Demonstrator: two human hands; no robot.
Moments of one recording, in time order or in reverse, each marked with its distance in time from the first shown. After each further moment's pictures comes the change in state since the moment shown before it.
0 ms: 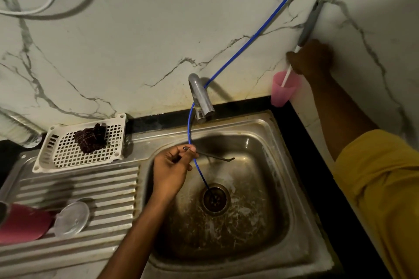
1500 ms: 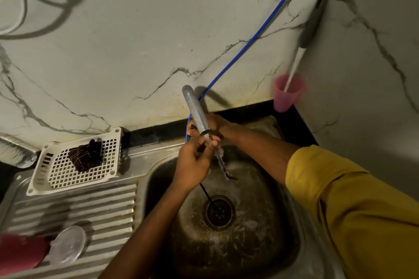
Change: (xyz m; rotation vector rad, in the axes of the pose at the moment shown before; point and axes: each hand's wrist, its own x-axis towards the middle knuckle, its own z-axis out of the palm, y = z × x) left_hand 0.067 -0.004 0.052 0.161 -0.278 0.262; right_hand -0.109 -0.053 0.183 0.102 -0.811 -0.527
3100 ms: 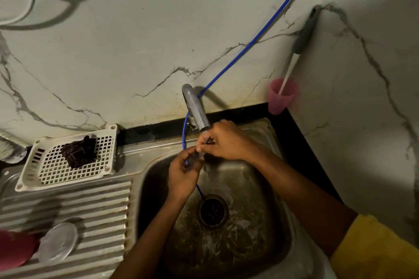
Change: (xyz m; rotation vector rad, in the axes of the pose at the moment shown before) left_hand -0.030 -0.046 0.002 -0.096 0.232 -0.219; right_hand -0.104 -0.057 -0.027 0.007 0.173 -0.373
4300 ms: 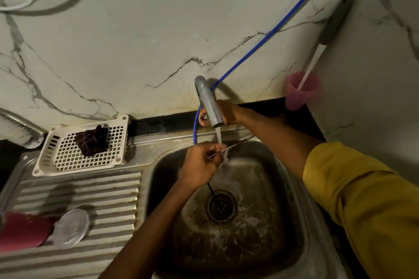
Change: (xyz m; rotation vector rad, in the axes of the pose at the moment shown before) left_hand 0.018 0.017 0.001 0.334 -0.255 0.137; right_hand 0.086 0.064 0.006 0.134 -0.209 0.206
